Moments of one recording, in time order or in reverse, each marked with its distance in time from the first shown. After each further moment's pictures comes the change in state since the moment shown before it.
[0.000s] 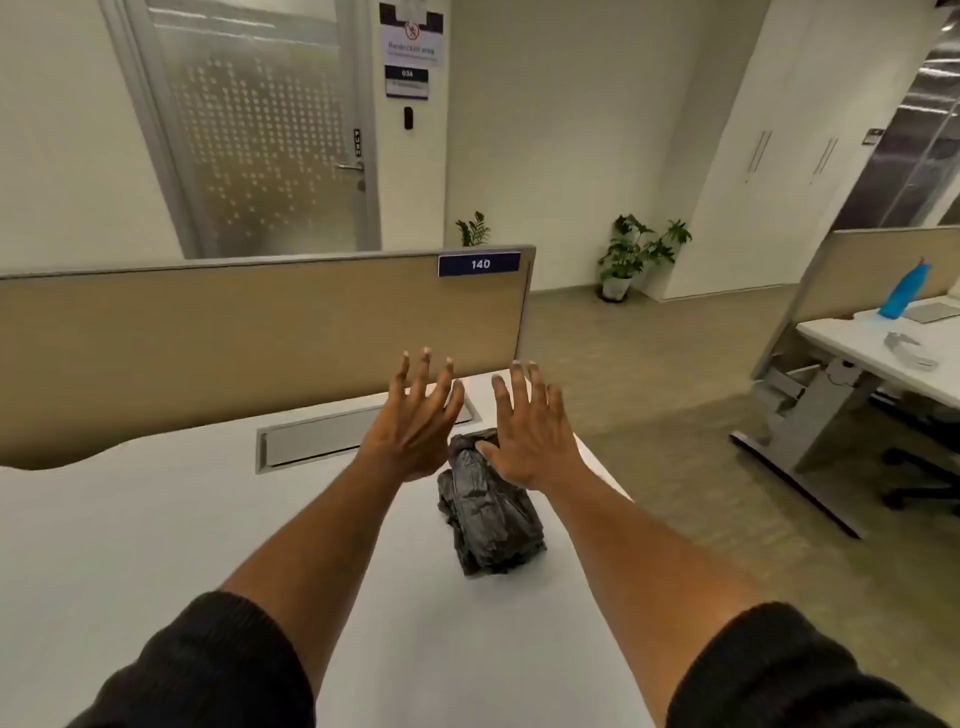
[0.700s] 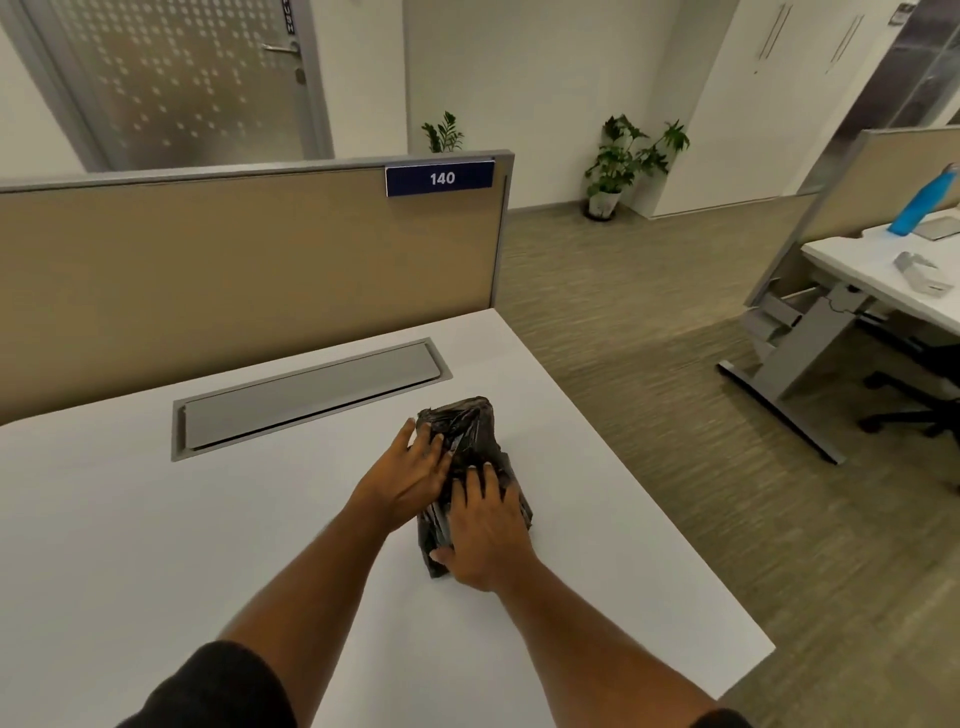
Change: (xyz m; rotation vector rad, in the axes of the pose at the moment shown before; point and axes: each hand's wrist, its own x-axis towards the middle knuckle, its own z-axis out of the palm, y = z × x) left_hand 0.018 0.076 0.149 -0.042 -0.272 0.327; right_hand -0.040 -0.014 0.163 0.111 -0.406 -0.010
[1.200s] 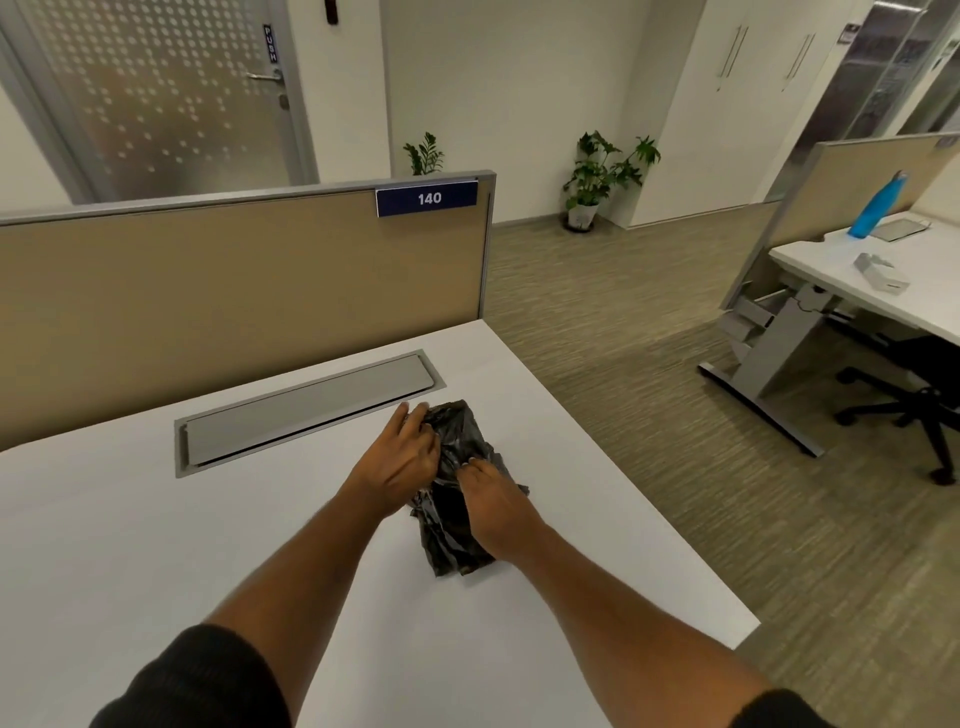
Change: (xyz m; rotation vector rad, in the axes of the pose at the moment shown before) left_hand -0.009 -0.023 -0.030 0.021 0.049 -0.046; right_hand -0.005 0.013 -0.033 0.282 0.205 -0.104
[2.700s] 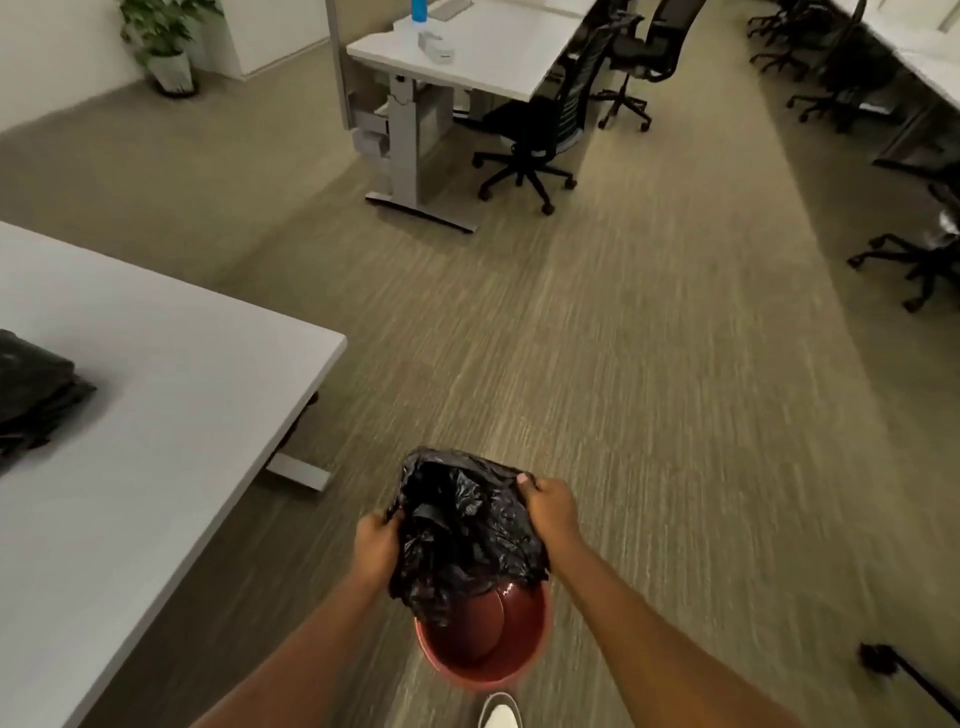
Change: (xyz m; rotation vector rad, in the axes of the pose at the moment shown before) left_hand -0.152 0.539 -0.128 -1.846 -0.654 -0.424; right_hand -0.618 0.086 0.015 0.756 0.532 1.624
